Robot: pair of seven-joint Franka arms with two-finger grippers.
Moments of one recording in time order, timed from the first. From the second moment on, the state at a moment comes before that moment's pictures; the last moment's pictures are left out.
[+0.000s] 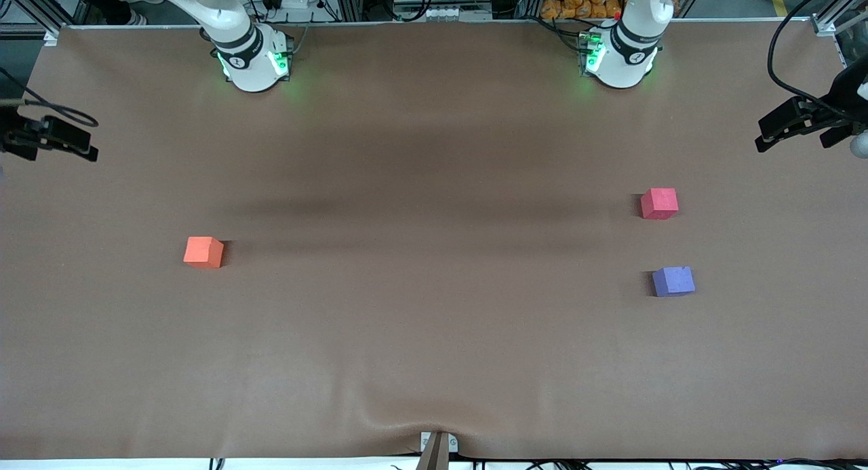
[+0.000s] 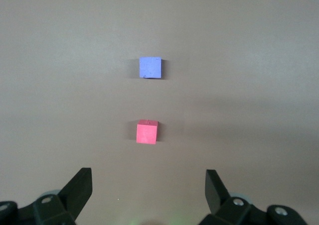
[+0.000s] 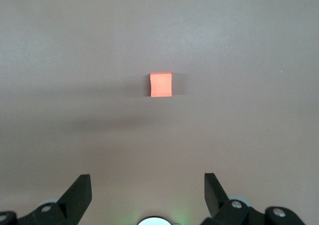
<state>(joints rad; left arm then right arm) 0.01 -0.03 -0.05 -1.52 0.01 1.49 -0.09 -0.04 0.07 -0.02 -1.47 -0.01 1.41 -0.03</state>
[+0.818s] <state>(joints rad) 0.03 -0.03 -0.05 -1.52 0.01 1.51 -0.06 -0.12 0.31 -0.02 -1.68 -0.01 1.79 -0.09</state>
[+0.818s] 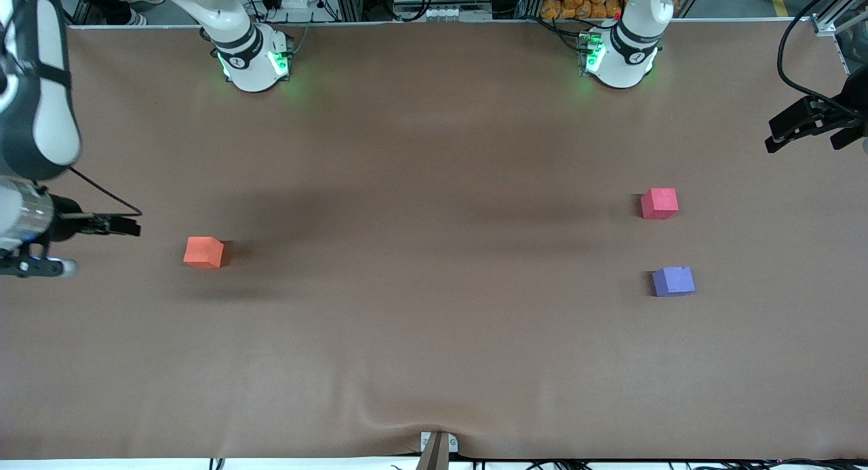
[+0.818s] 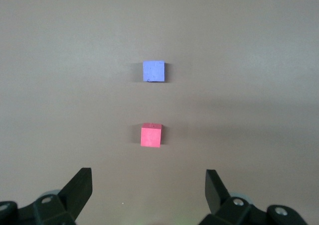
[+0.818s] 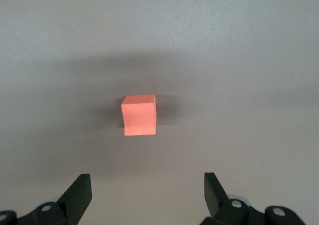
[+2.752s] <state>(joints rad) 0.03 0.00 -0.05 -1.51 0.01 1.54 -0.06 -0.09 0.50 0.00 -1.96 -0.01 2.28 -0.09</state>
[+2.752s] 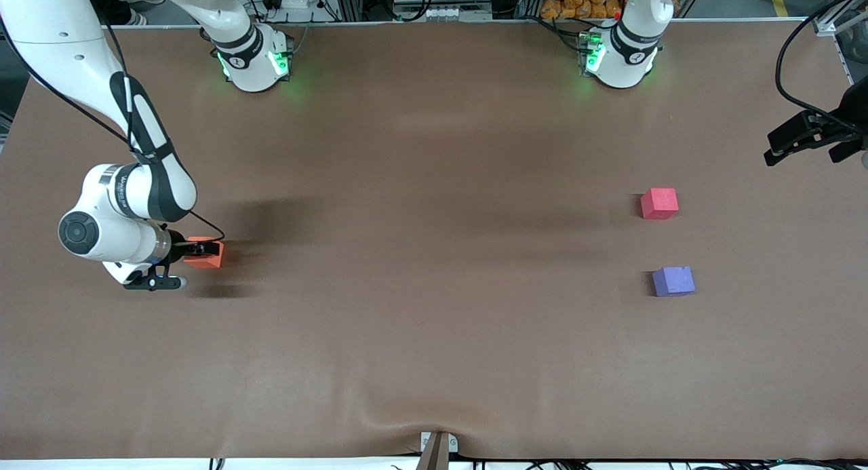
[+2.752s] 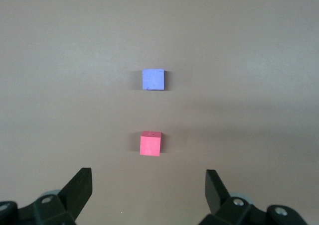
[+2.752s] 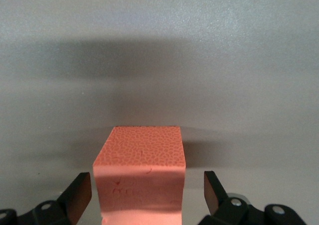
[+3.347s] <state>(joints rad) 0.03 0.00 -0.05 -1.51 0.01 1.55 -0.06 -0.09 0.51 0.00 -1.96 -0.01 2.29 -0.09</state>
